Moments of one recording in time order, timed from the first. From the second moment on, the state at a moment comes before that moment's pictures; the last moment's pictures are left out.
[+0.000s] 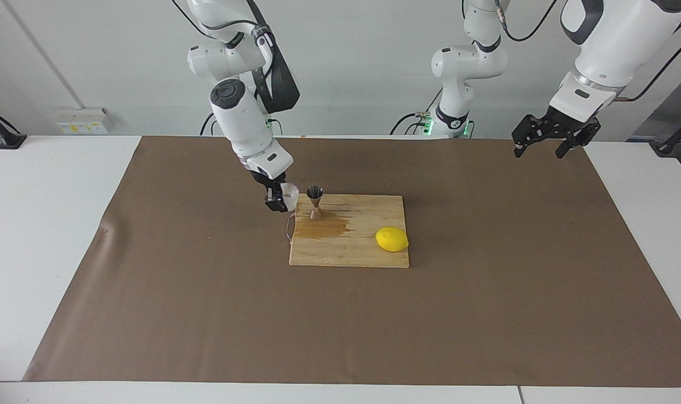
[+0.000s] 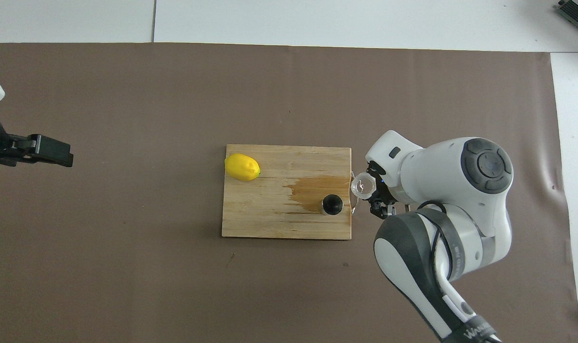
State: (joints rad) left arm 0.01 -0.02 -0.10 -1.59 -0.03 1.55 -0.01; right arm 0.21 0.02 0.14 -2.09 0.16 2.19 -1.34
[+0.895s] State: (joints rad) left arm 0.01 -0.02 -0.10 -1.59 -0.03 1.56 -0.01; right arm 0.34 0.04 0.14 -2.04 -0.21 2.15 -1.13
